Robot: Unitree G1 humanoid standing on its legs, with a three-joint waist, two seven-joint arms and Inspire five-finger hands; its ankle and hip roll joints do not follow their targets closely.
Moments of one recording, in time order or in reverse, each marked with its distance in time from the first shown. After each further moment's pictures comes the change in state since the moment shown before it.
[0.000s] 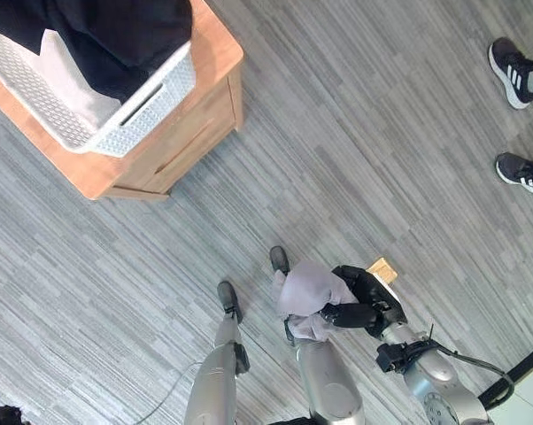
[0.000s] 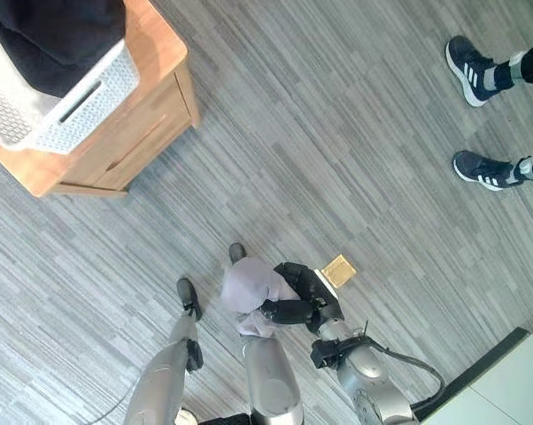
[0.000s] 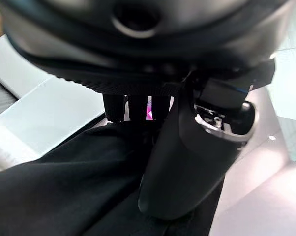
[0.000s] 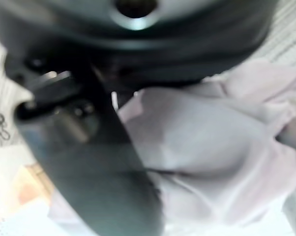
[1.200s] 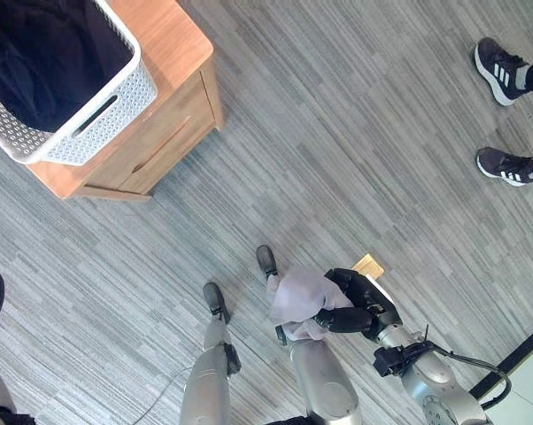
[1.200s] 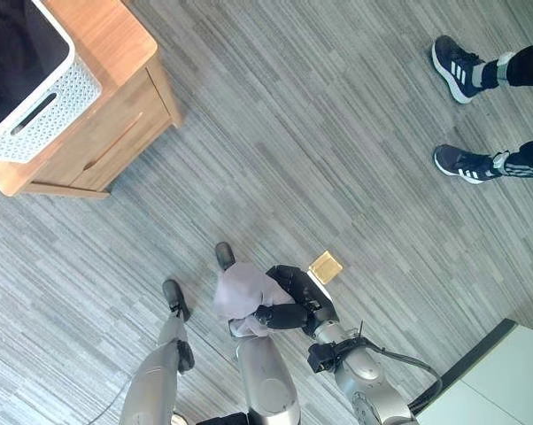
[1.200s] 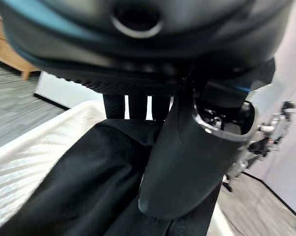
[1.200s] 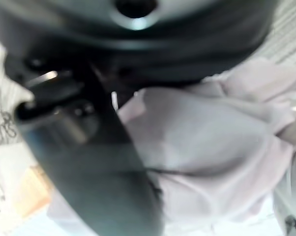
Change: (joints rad) left arm 0.304 0.032 0.073 0.011 0.255 0.008 -0.035; right arm 0.004 -0.026 0.064 0.002 0.002 -0.025 0.007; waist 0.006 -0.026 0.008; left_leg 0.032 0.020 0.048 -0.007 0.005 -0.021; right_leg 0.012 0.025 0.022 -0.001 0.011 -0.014
